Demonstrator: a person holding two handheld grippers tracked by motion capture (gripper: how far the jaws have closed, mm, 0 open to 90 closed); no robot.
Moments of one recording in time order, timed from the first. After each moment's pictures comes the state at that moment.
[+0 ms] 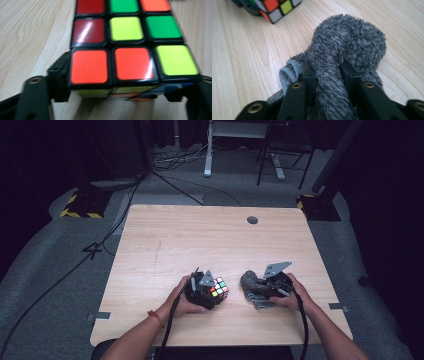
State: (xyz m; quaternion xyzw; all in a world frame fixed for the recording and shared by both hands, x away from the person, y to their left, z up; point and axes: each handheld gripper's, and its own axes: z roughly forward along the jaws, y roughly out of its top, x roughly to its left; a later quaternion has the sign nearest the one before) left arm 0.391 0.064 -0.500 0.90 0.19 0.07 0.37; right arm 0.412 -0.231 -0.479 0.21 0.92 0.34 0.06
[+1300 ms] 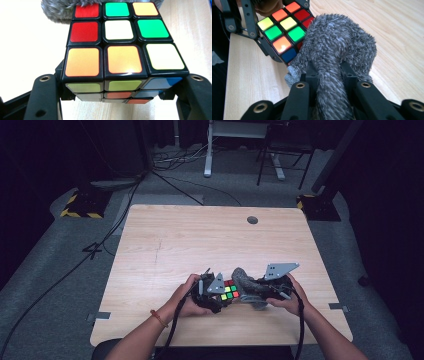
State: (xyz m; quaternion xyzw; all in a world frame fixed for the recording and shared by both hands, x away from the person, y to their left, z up) left arm 0.363 0.045 -0.450 0.92 0.09 0.12 0.37; right arm 0.382 -0.213 -0.432 0.16 0.88 0.45 0.07
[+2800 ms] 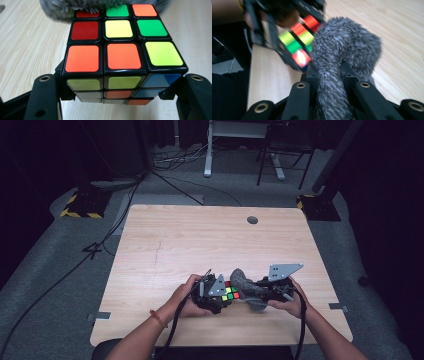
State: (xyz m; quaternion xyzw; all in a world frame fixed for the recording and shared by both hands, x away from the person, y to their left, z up) left arm 0.359 0.040 -0.452 0.92 0.08 0.14 0.35; right arm 0.373 -0.212 -0.427 0.14 0.86 0.49 0.04
